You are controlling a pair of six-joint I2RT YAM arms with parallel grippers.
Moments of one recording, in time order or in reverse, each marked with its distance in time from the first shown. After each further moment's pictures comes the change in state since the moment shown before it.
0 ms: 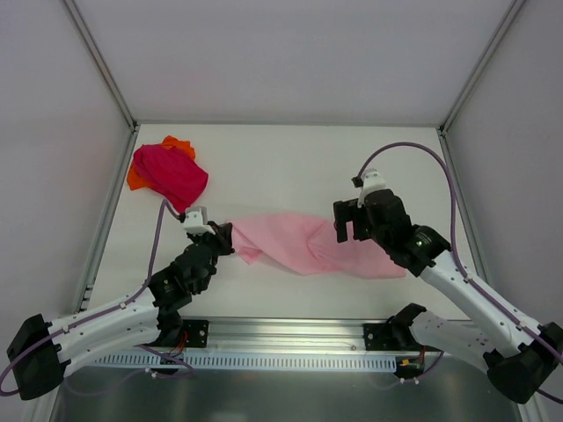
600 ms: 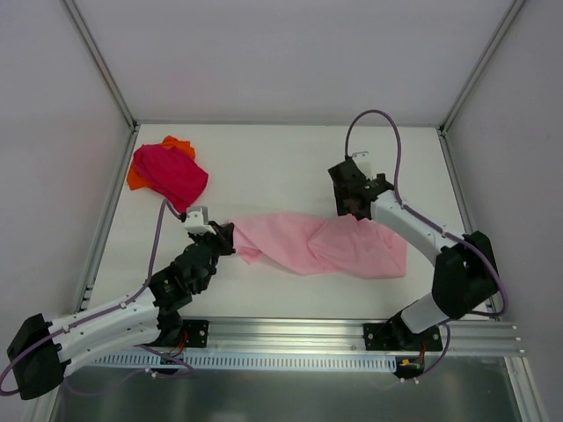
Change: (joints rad) left arm 0.000 0.009 0.000 0.020 0.023 0.000; right arm -0.100 0.572 0.219 -0.094 0.415 0.120
